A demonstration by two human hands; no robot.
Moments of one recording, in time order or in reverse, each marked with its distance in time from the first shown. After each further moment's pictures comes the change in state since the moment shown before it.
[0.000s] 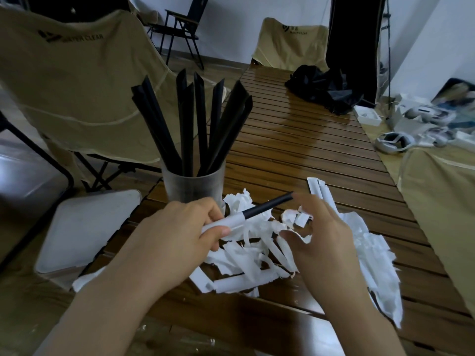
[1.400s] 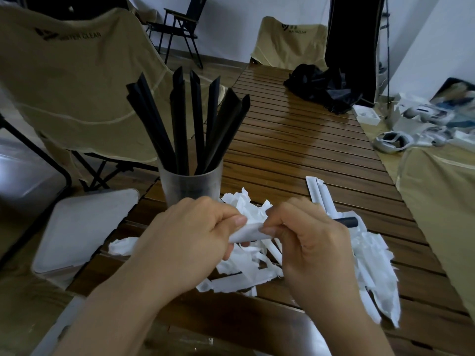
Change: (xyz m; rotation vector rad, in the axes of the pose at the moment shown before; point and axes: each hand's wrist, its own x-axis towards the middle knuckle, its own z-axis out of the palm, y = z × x) left_hand -0.002 0.024 -0.003 -0.152 -0.017 0.021; right_hand -0.004 -0.030 -0.005 0.097 0.164 -0.498
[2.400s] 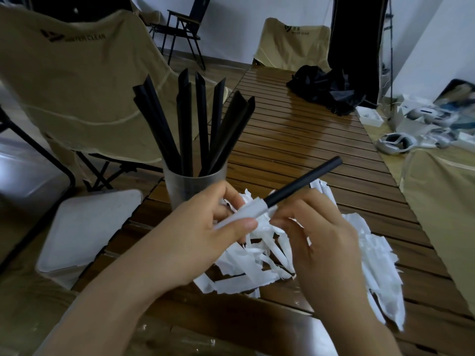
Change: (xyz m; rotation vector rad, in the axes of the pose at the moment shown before) left_hand 0.002 0.000 -0.008 -0.382 -0.098 -0.024; right_hand -0.001 0.006 -0.002 -0.042 0.032 0.044
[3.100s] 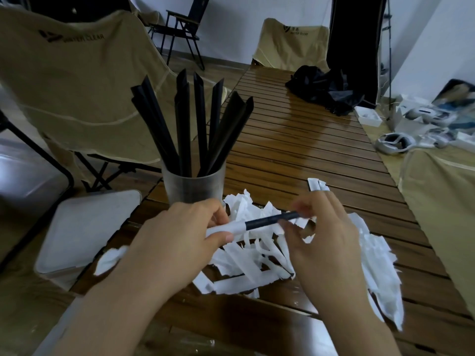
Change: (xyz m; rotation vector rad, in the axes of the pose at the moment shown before) left_hand 0.000 -0.021 0.003 0.515 0.141 -0.013; right_hand -0.004 0.008 0.002 -0.070 -0.071 0.342
